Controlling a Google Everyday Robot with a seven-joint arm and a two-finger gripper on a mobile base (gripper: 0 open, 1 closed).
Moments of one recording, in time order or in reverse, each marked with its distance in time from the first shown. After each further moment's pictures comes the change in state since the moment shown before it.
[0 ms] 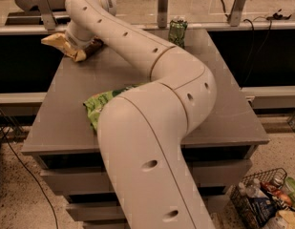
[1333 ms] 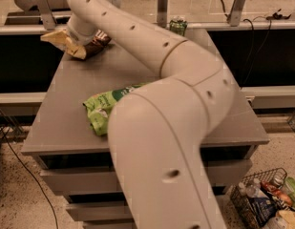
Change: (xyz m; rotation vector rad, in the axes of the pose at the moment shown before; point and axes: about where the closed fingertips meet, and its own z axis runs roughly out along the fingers) arm -0.008 0.001 -0.034 0.009 -0.020 -0.021
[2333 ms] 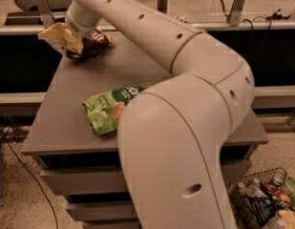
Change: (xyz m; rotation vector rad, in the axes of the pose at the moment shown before) arm -0.010 0.004 -0.047 -0.002 -0.014 -0.008
